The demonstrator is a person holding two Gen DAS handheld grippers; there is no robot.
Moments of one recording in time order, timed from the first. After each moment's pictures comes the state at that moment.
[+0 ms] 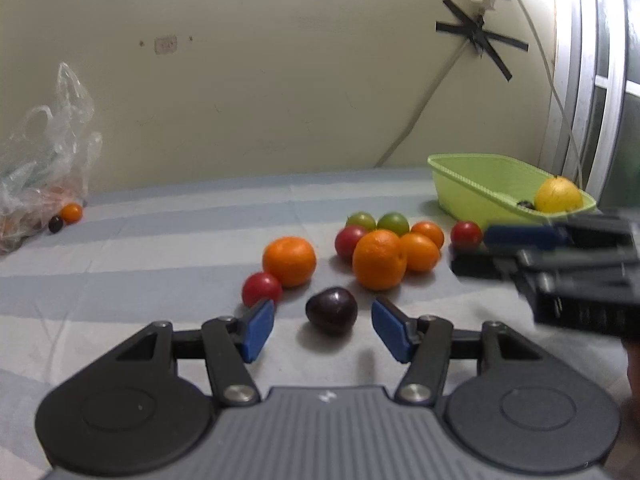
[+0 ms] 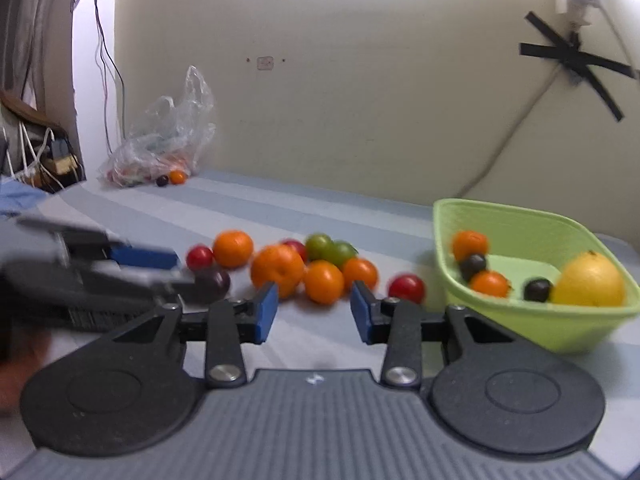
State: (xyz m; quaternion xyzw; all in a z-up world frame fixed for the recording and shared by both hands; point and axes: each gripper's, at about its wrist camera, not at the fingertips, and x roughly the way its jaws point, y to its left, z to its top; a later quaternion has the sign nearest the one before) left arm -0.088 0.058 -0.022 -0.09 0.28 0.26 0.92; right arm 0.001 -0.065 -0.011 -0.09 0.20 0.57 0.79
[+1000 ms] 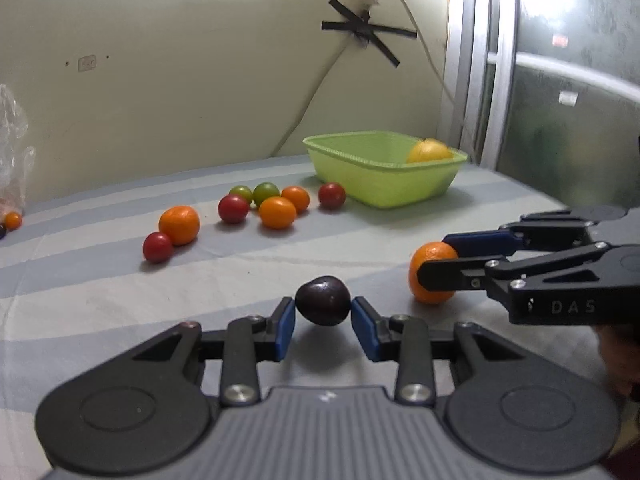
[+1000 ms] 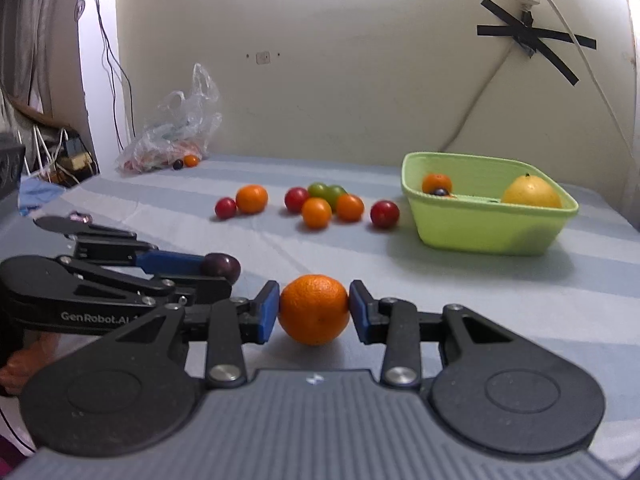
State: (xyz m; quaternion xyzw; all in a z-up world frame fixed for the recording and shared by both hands) left arm -0.125 -0.017 -0.025 -0.05 0.28 0.15 0.94; right arm -0.032 -0.156 -0.019 -0.09 0.23 0.55 0.80
